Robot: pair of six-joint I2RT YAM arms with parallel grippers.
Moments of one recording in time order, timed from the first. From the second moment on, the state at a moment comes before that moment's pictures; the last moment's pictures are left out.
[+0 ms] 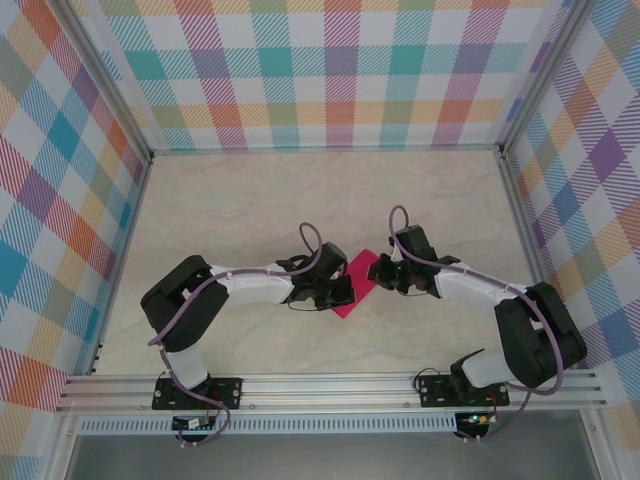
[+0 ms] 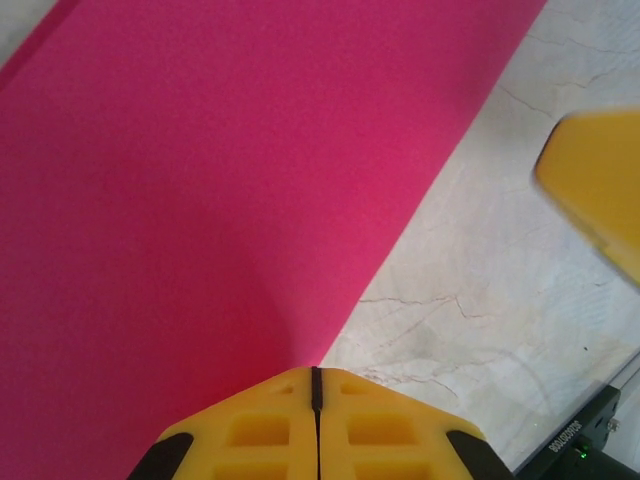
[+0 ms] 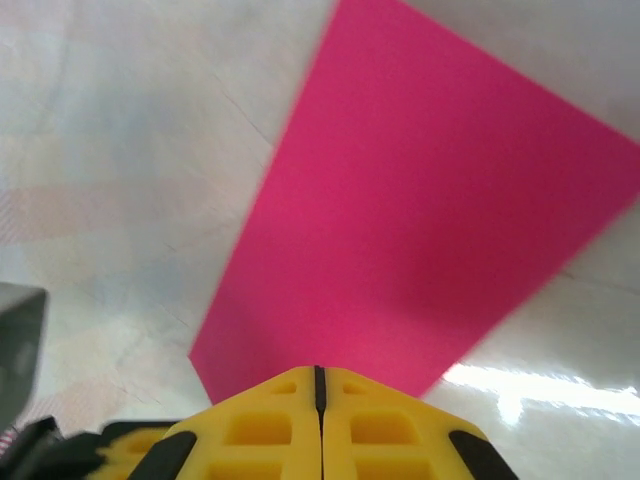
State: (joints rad) left arm -0.91 1.78 0.97 -0.15 0.27 -1.01; right arm 0.46 1.41 0.62 -0.17 -0.40 0.81
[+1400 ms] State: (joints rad) left arm -0.91 1.88 1.04 -0.15 0.24 -1.00; right arm 0.43 1.61 0.63 -0.07 -0.54 0.76
